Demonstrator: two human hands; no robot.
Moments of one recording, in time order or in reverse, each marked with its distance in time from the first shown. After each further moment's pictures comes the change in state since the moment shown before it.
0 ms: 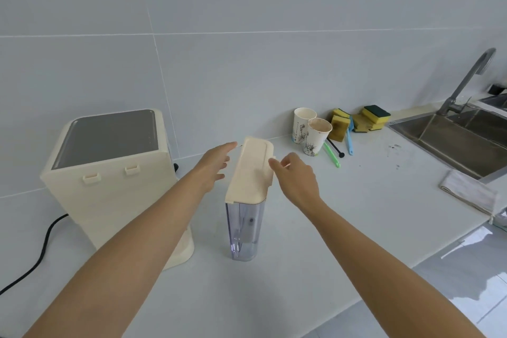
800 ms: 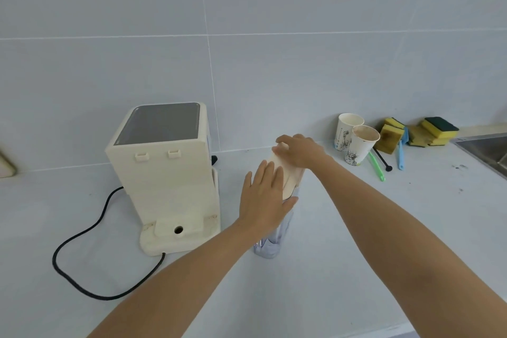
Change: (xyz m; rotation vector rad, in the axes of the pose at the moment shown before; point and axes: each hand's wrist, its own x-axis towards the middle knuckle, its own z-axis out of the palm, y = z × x) left_hand -0.065 -0.055 0.052 1.331 0.320 0.487; right_hand 0.079 -0.030 0.021 -0.577 -0.358 -0.298
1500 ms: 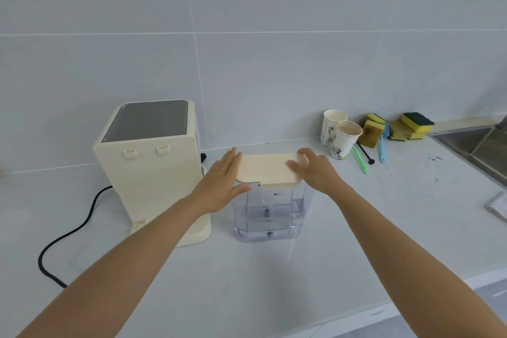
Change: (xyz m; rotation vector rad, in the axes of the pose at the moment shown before) left_hand 0.002 -0.067 -0.013 -0.210 -0.174 0.124; right_hand -0.064 0.046 0.016 0.429 0.115 0.101
